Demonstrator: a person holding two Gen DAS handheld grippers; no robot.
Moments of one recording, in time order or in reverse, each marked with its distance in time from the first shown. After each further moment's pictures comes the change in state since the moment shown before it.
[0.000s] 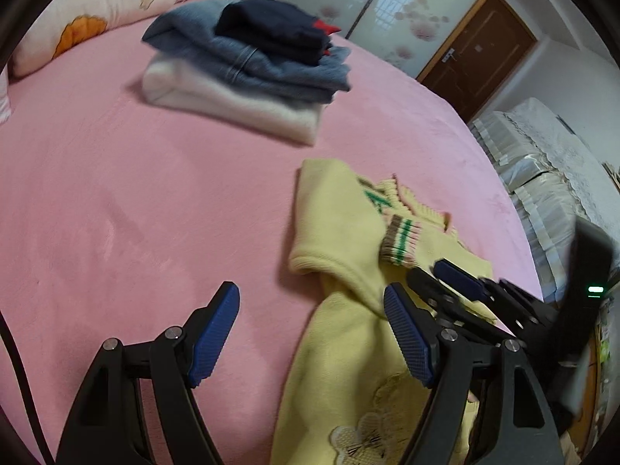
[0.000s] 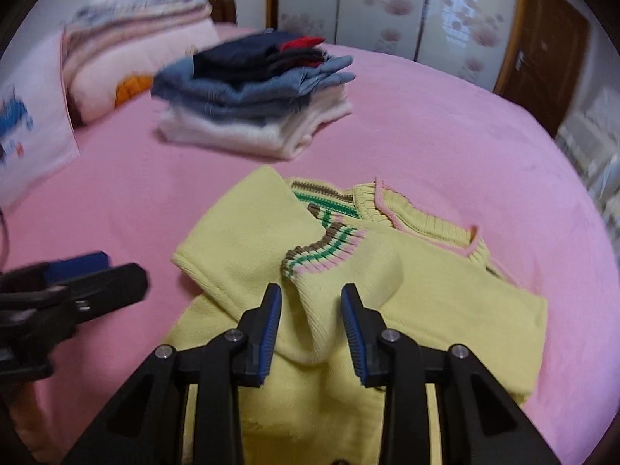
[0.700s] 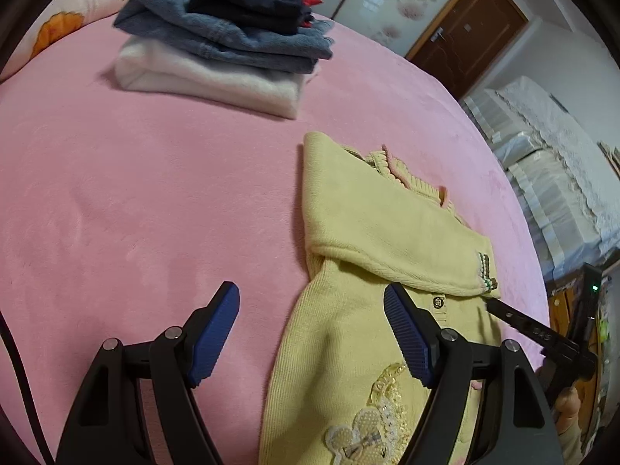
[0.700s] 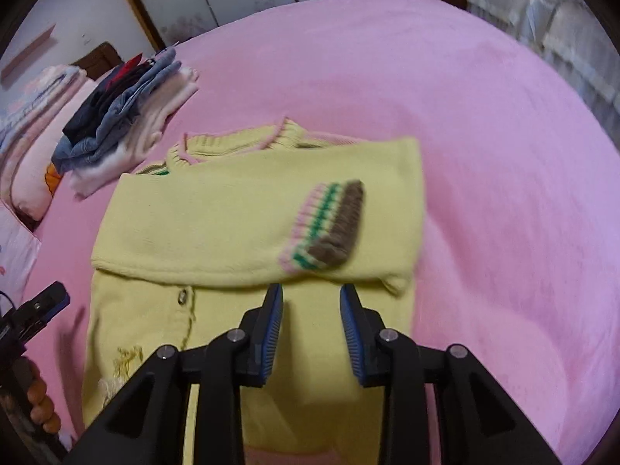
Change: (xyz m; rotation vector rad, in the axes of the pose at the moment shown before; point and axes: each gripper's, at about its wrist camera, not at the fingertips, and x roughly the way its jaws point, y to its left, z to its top) left arm 0.024 -0.018 -0.001 0.070 0.066 -0.021; right arm -0.017 -0.180 -0.104 0.543 0.124 0.066
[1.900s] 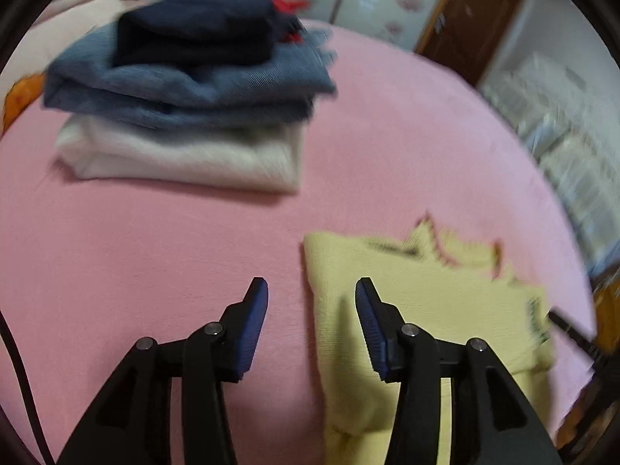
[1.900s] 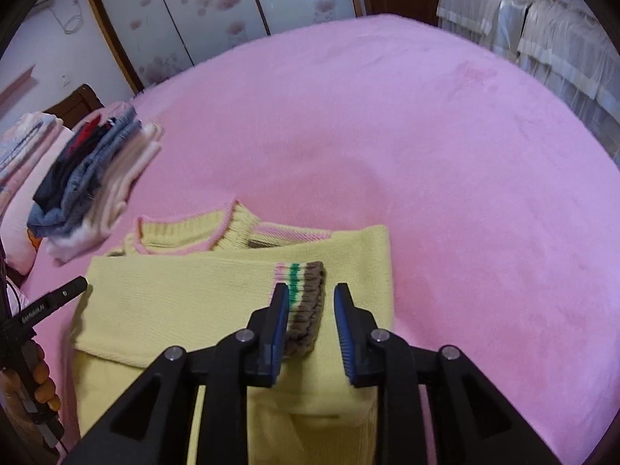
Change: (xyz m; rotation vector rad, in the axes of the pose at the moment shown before) left arm 0.068 -0.021 0.091 0.054 -0.064 0.104; right arm 0.014 -0.015 0.055 0.048 -0.161 -0.052
